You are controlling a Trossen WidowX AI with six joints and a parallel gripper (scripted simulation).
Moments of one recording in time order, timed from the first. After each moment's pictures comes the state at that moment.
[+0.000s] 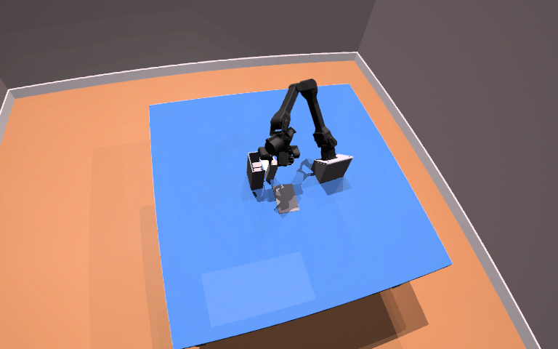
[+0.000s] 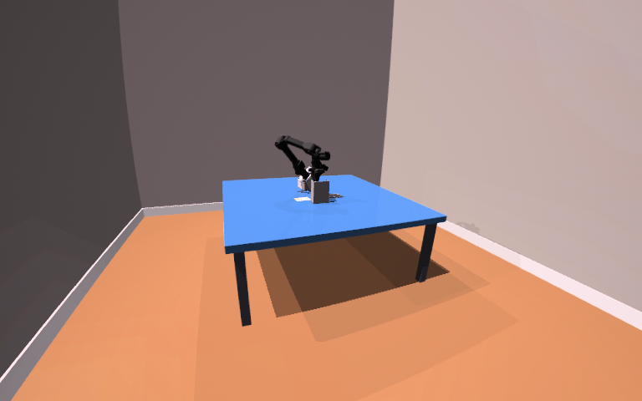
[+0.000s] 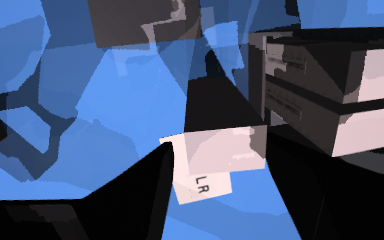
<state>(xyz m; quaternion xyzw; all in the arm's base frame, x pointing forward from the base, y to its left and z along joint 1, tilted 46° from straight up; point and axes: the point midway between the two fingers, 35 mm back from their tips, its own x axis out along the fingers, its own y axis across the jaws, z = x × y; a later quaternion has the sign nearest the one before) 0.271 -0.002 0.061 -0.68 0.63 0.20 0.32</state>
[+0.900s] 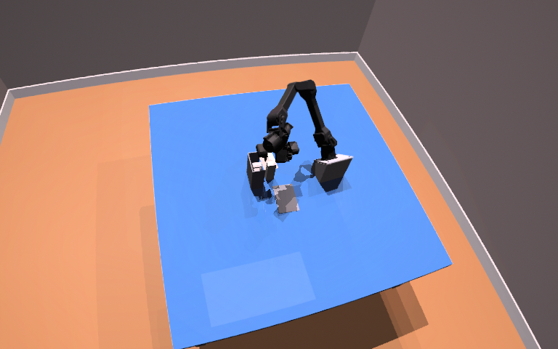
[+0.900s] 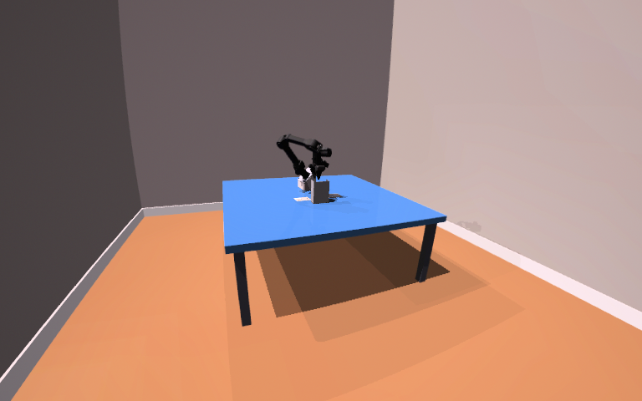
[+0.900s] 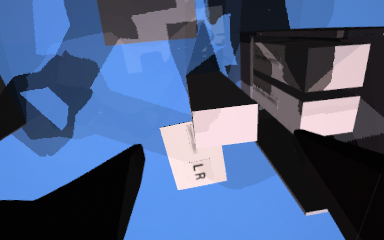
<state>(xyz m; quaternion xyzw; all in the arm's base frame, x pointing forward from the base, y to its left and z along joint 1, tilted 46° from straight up) 0.279 0.016 0.081 -0.67 0.64 0.21 0.31</state>
